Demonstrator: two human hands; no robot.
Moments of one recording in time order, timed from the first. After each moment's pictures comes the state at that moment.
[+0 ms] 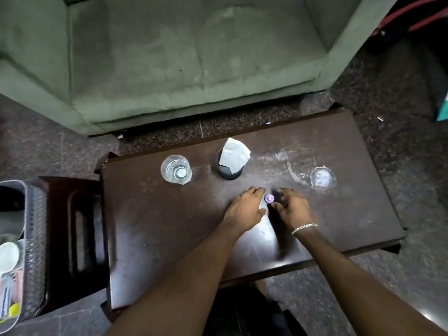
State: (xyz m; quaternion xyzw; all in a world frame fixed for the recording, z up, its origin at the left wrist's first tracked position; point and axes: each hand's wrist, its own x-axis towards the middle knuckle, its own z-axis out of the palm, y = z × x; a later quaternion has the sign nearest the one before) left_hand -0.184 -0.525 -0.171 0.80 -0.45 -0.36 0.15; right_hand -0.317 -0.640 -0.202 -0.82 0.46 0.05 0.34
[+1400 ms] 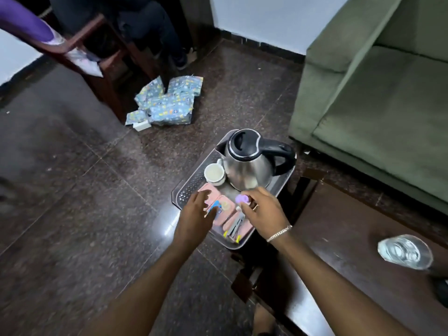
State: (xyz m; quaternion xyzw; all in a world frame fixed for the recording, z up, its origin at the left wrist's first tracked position) left_hand 0.003 0.047 -0.073 0.94 0.08 -0.03 0.32; right_hand 0.036 -0.164 -0.067 -0.88 -0.11 0.07 0.45
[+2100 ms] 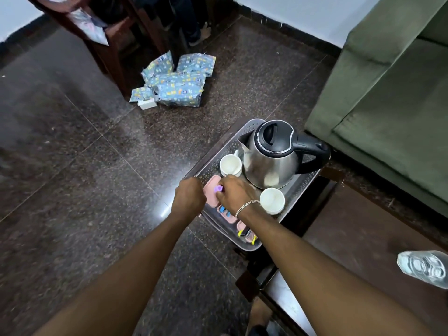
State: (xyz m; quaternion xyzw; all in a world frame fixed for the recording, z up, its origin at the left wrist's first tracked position) left_hand 0.057 0.112 -0.101 0.95 0.21 -0.13 0.19; right_hand 0.087 -0.038 -0.100 -0.93 -0.17 0.18 0.26
